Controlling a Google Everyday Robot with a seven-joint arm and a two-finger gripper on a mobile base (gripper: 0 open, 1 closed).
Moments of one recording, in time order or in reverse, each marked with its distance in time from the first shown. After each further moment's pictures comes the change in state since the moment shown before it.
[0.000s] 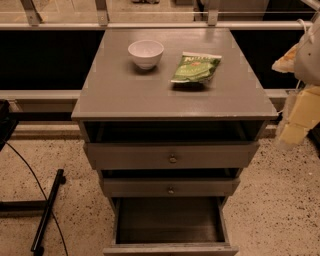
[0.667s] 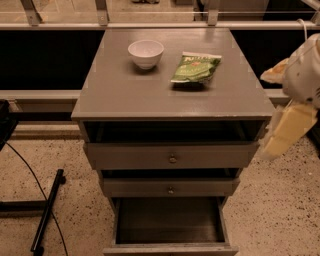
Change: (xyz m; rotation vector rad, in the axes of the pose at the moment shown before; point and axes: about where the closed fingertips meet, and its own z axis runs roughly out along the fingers) arm -0.009 0.008 0.025 0.020 -0.085 -0.011
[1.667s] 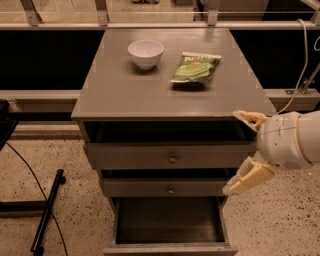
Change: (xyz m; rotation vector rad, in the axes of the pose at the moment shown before) arm -0.016 0.047 0.092 0.071 -0.412 -0.021
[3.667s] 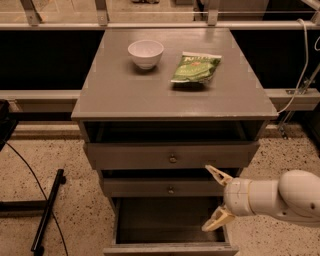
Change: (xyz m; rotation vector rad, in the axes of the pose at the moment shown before) arm 0.130 0.069 0.173 -0.054 -0.147 -0.071
